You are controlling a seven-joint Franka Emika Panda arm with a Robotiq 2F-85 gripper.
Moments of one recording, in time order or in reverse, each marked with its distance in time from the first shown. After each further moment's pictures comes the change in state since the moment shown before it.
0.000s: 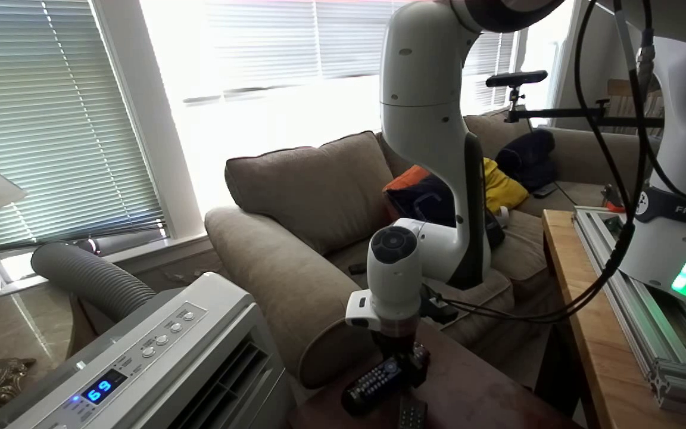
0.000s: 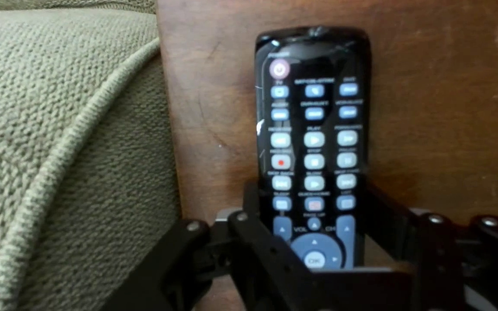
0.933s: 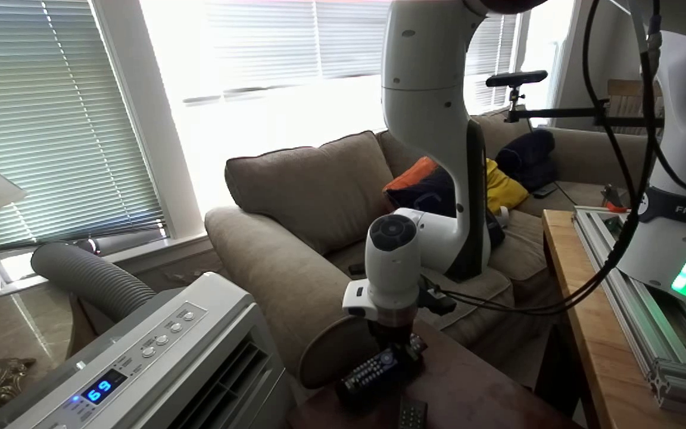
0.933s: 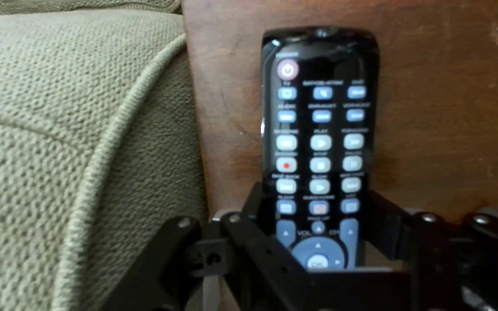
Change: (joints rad) arm 0.007 -0.063 -0.014 -0.042 0.000 0.001 0.005
